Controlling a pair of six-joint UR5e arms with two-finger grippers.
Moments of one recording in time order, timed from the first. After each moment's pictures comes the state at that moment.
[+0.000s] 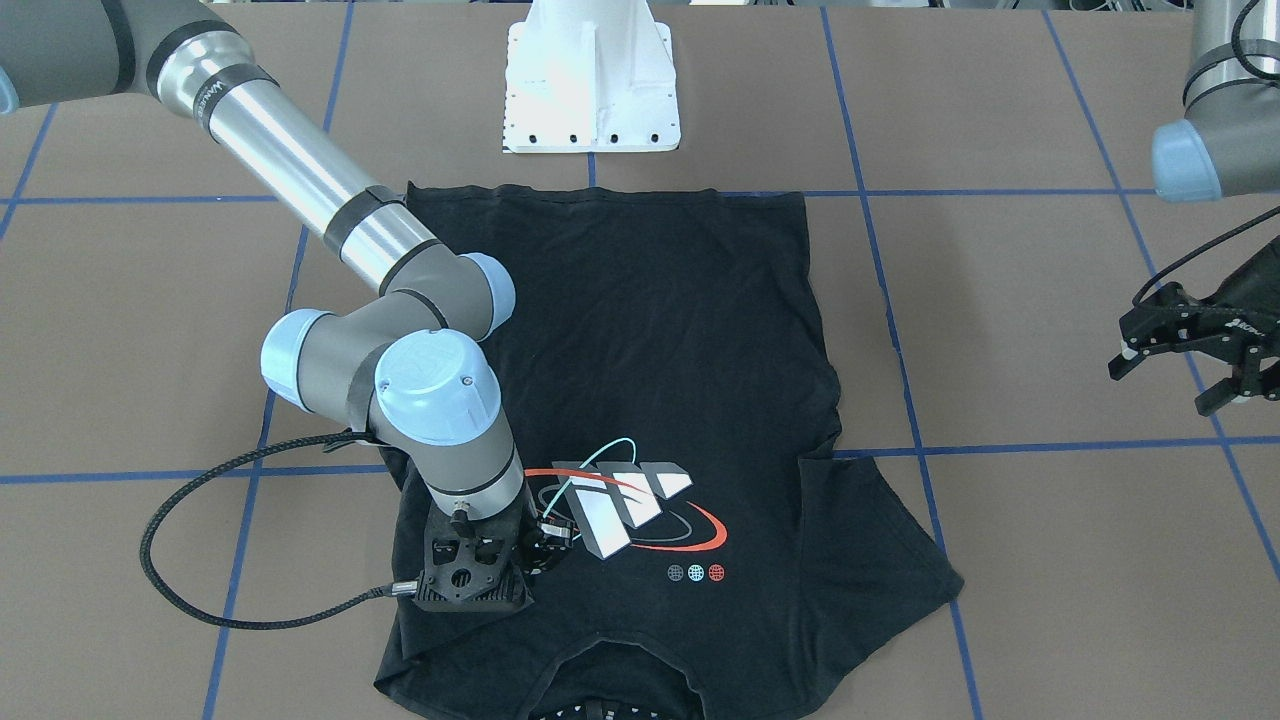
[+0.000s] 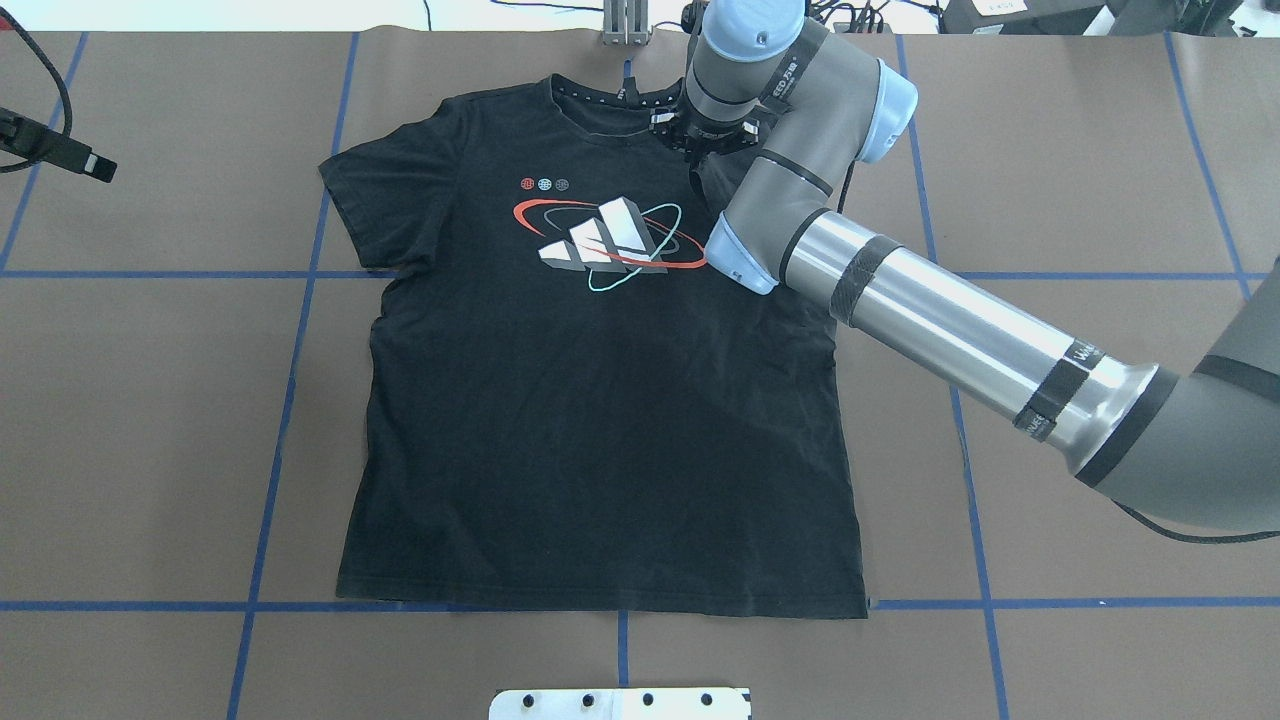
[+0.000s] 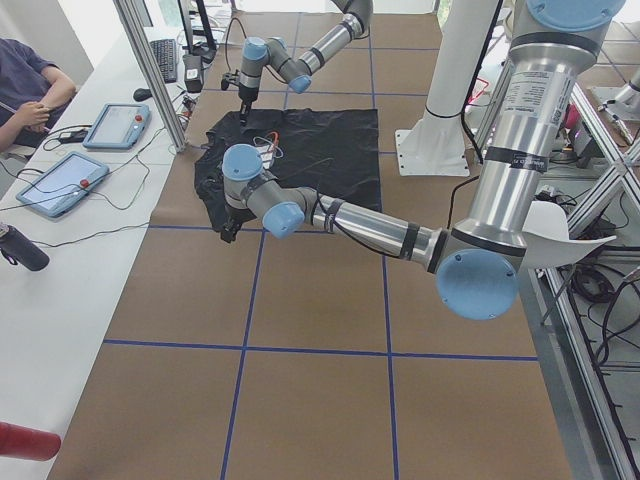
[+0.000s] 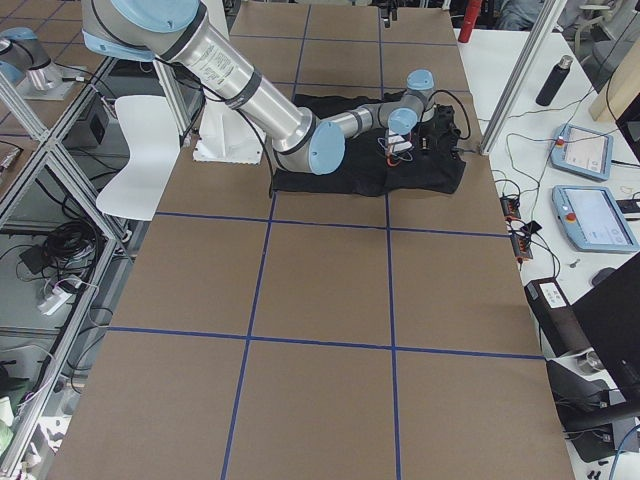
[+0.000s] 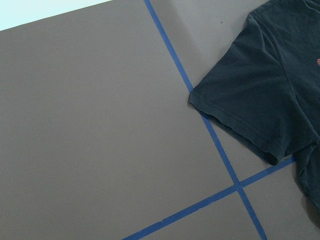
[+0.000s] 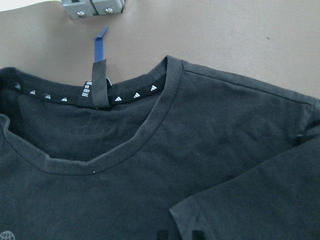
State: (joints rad) left arm -1.26 -1.80 -1.60 -2.07 -2.35 -0.34; right arm 0.79 -0.52 0.84 -1.04 1.87 1.13
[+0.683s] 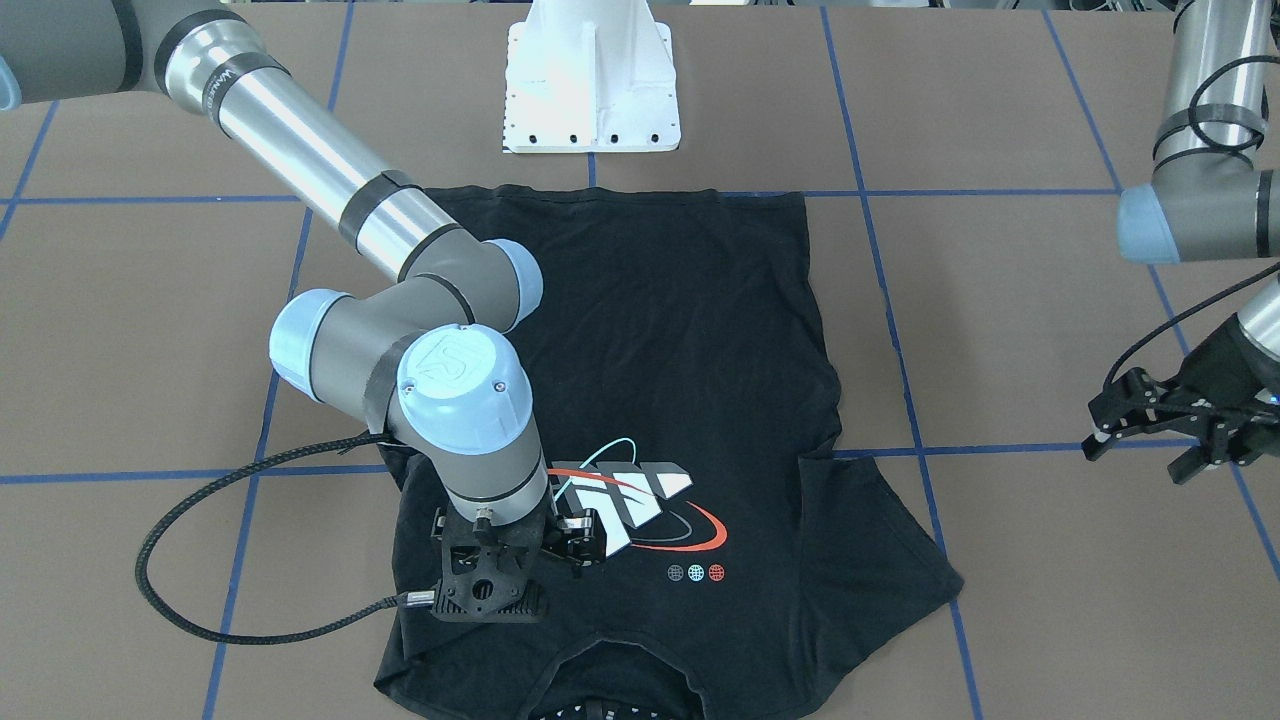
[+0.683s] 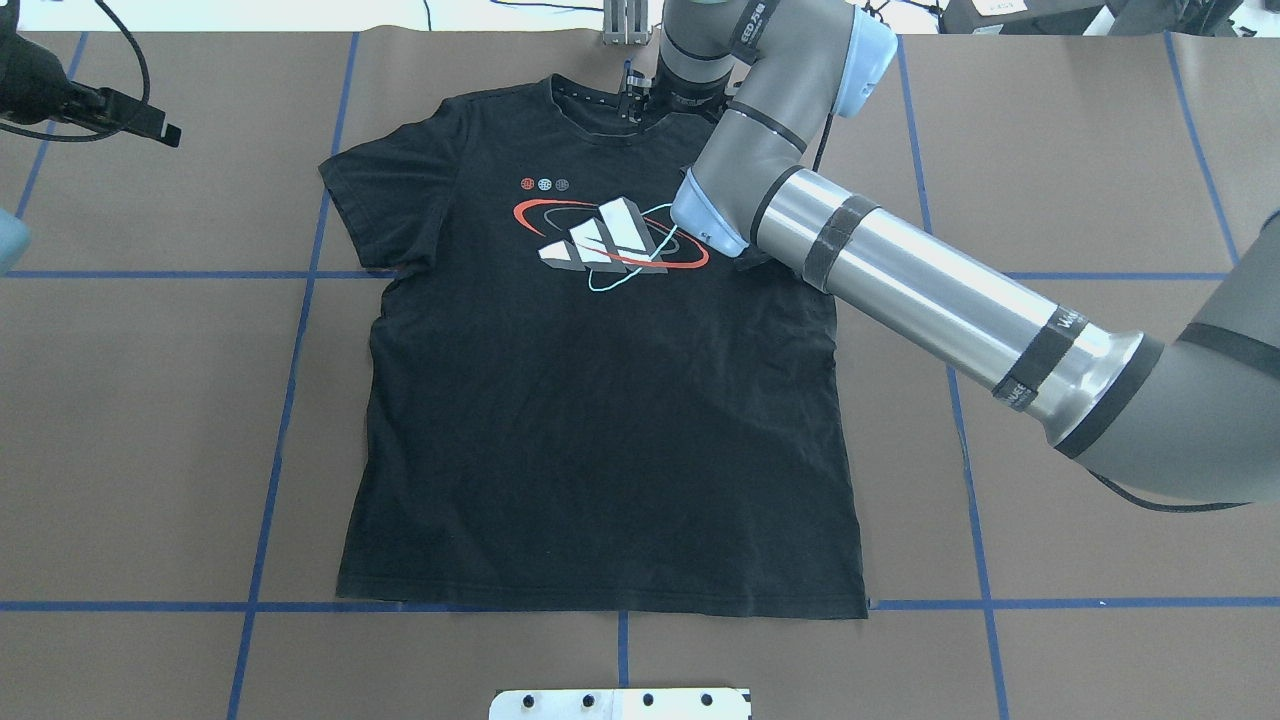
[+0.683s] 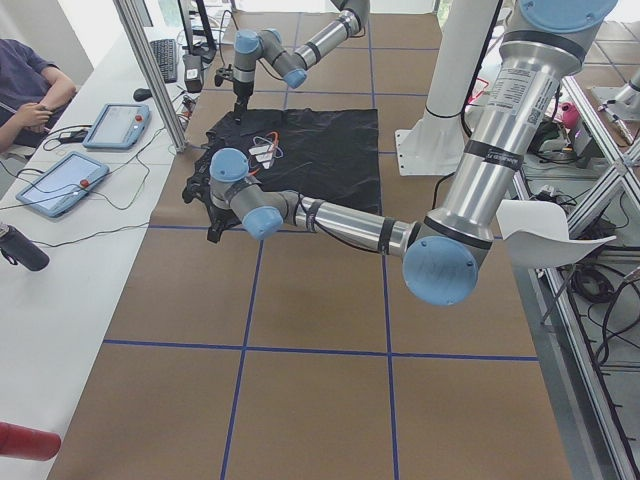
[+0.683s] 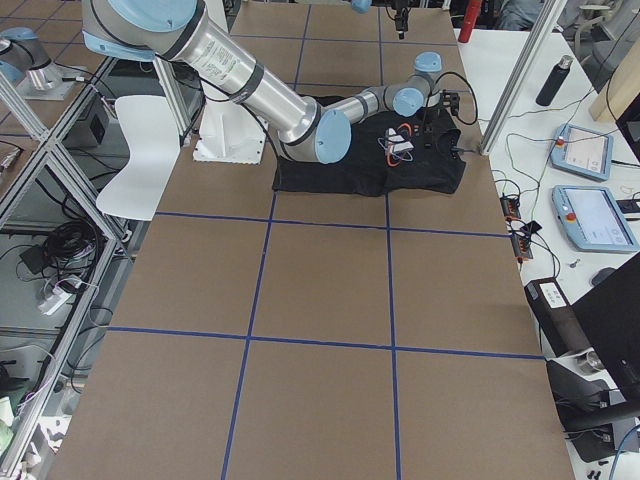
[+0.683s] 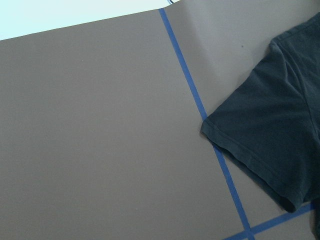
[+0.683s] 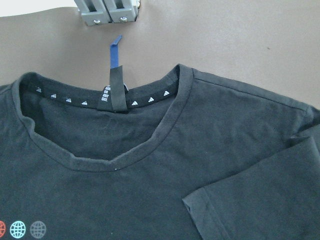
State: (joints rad) left arm -1.19 -1.94 -1.36 -2.27 -2.22 -0.61; right arm 0.83 -0.45 0.85 -1.22 1.96 1.04
